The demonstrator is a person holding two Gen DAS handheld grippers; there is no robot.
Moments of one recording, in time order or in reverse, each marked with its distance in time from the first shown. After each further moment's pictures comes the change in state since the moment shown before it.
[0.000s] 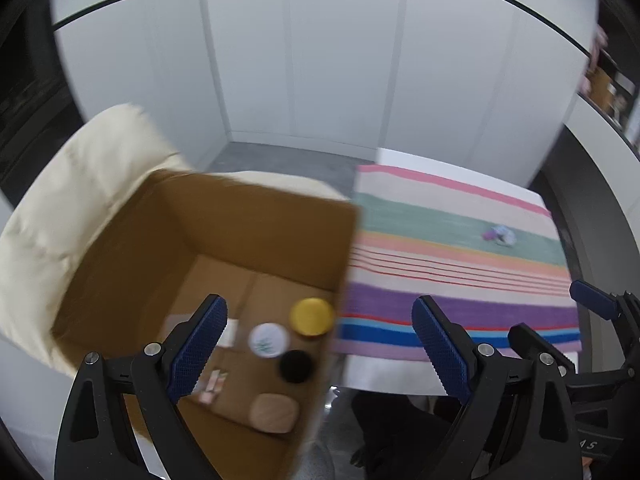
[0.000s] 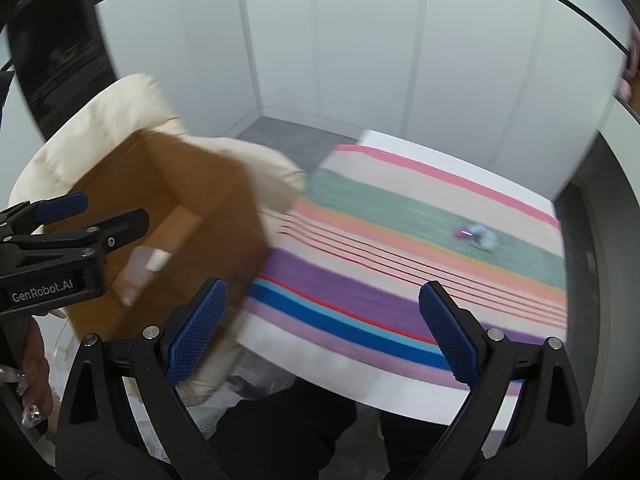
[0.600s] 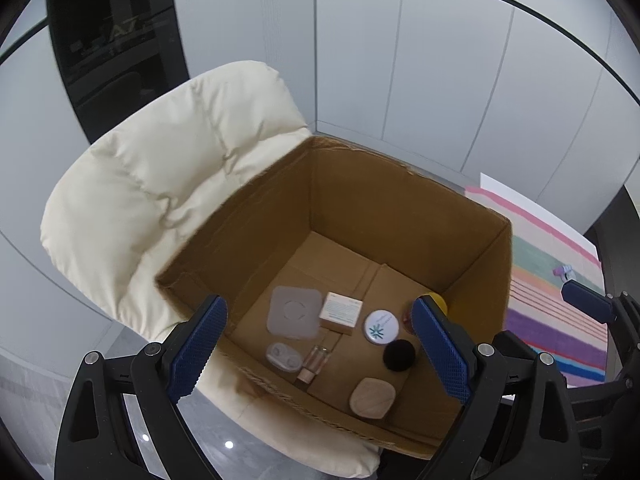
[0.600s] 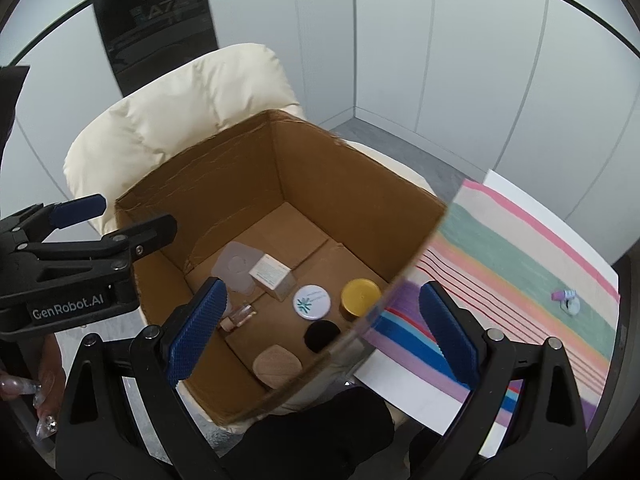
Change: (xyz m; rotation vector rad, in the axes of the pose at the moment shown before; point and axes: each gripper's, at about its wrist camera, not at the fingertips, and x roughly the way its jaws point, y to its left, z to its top) left arm -0.037 0.158 -0.043 -0.242 -0.015 0.186; right arm 0.020 0.168 0.021 -0.241 0.000 0.217
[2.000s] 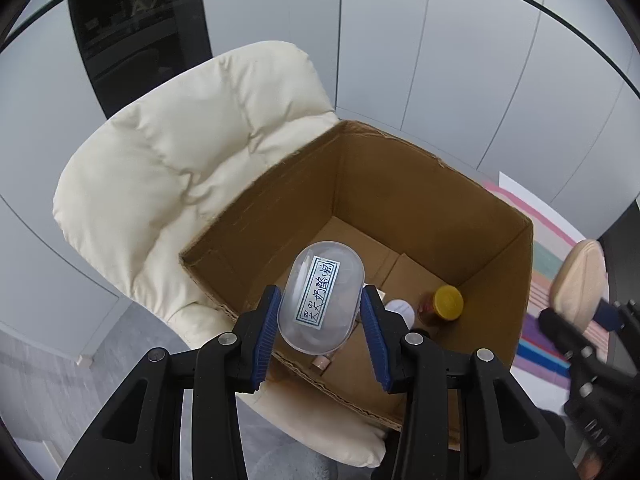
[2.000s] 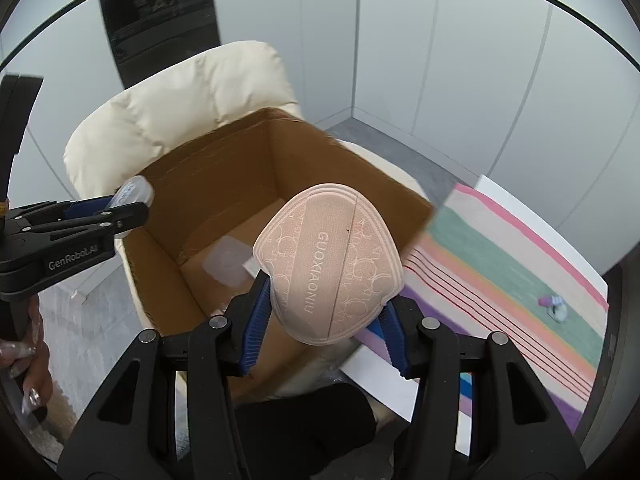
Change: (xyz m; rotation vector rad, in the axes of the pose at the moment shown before) left arm 0.004 0.036 -0.002 -0.080 0.052 0.035; right arm -0.005 0.016 0.002 -0.066 0.007 -0.010
